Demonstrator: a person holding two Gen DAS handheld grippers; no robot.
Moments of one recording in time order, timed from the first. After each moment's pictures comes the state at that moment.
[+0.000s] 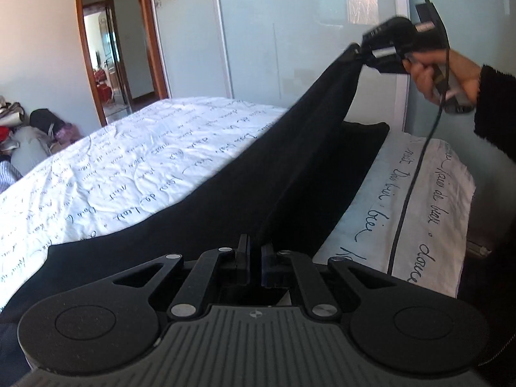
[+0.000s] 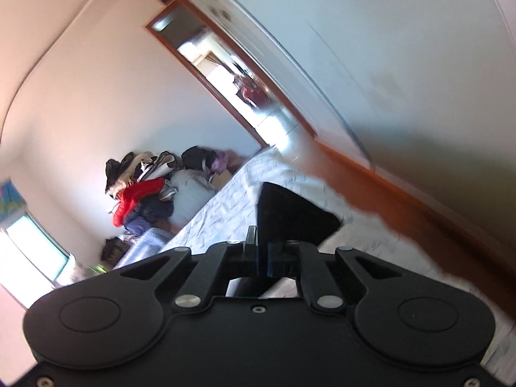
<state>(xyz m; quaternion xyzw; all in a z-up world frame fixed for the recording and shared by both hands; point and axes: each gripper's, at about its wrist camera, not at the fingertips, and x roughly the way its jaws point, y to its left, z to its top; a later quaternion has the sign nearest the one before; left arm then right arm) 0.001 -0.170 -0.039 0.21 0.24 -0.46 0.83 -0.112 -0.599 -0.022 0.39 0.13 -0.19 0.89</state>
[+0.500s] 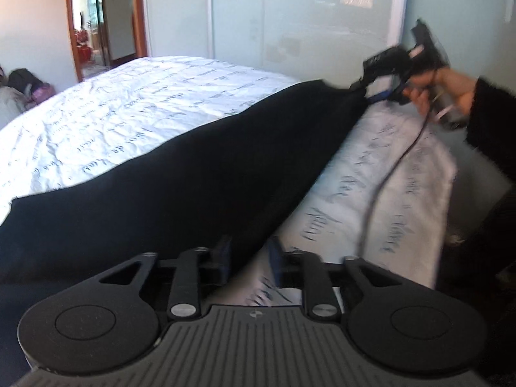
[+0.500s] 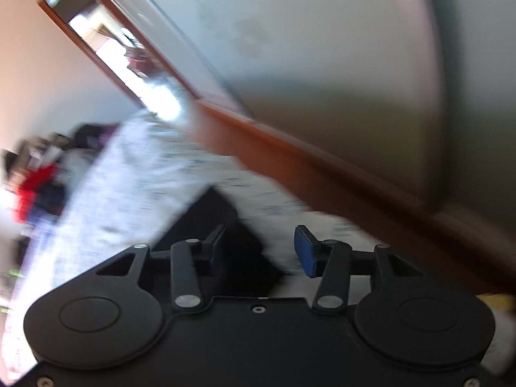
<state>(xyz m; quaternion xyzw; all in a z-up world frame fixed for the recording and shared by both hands) 0.002 -0.162 -0.050 0.18 0.31 -0.50 0.79 -0.132 -0.602 -0.081 0.40 0.26 -0.37 0.80</state>
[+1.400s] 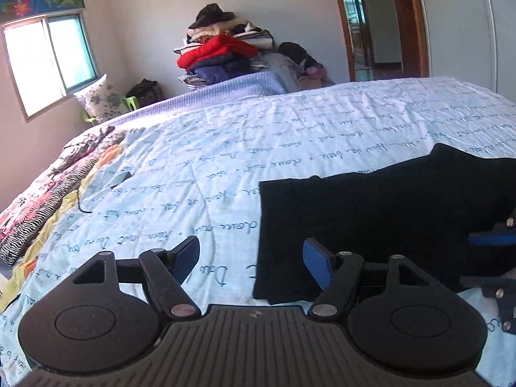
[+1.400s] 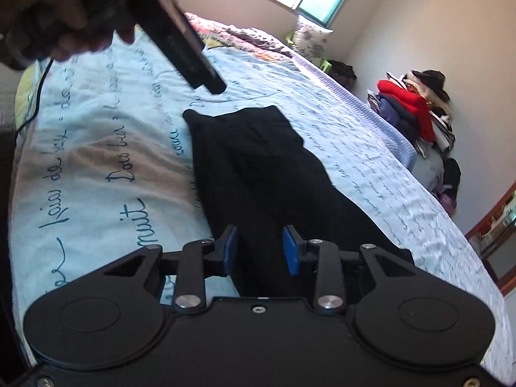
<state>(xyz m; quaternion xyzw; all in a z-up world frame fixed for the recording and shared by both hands) 0.039 0.126 0.000 0.15 0.28 -0.02 0.95 0.016 -0.072 -0.048 -0.29 0.25 0.25 0.89</state>
